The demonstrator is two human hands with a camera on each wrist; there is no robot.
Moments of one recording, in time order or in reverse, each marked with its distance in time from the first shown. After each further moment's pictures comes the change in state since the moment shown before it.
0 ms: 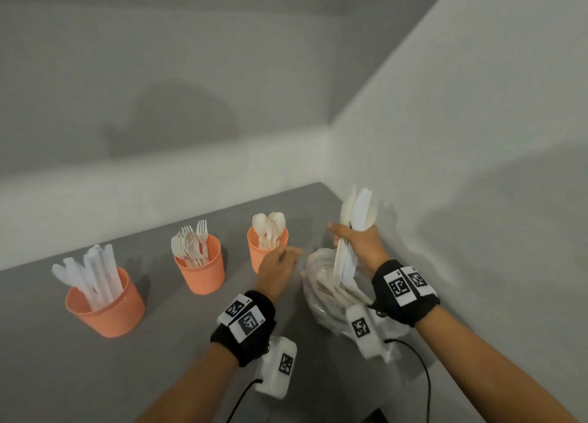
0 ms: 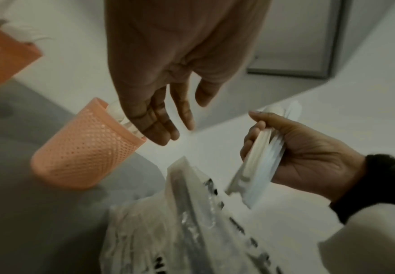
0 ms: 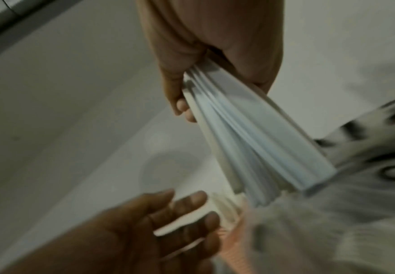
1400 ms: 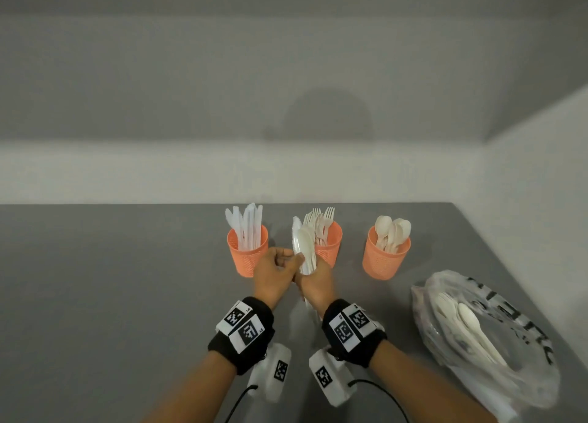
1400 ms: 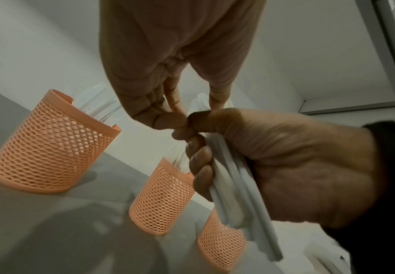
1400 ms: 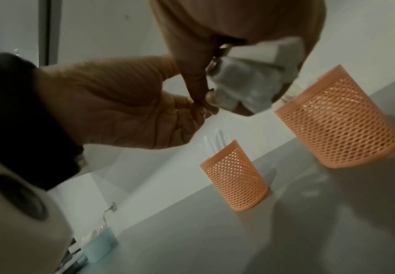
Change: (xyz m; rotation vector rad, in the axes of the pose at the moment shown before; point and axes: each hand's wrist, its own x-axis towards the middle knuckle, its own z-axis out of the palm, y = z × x) left_hand -0.084 -0.038 -0.161 0.050 0.604 -0.047; right_hand -0.103 0.095 0.226 -0.300 -0.519 0.003
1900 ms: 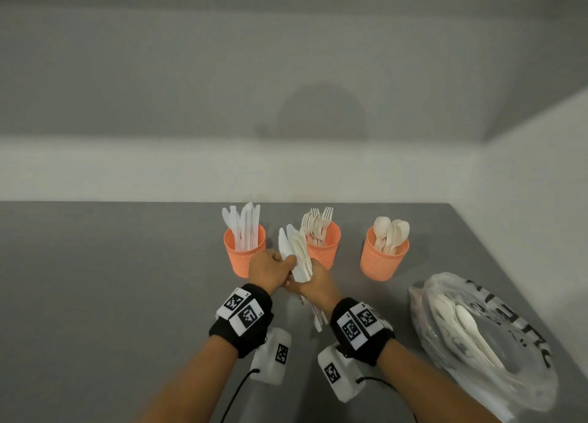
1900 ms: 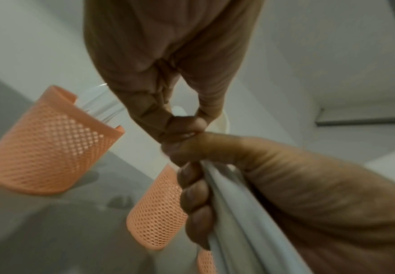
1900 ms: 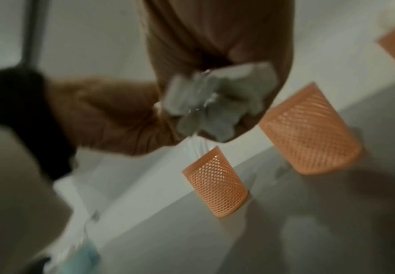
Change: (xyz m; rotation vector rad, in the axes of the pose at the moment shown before) left_hand 0.017 0.004 -0.005 0.146 -0.049 -0.122; right_hand 0.003 0.000 -0.017 -0.046 -0.268 -0.028
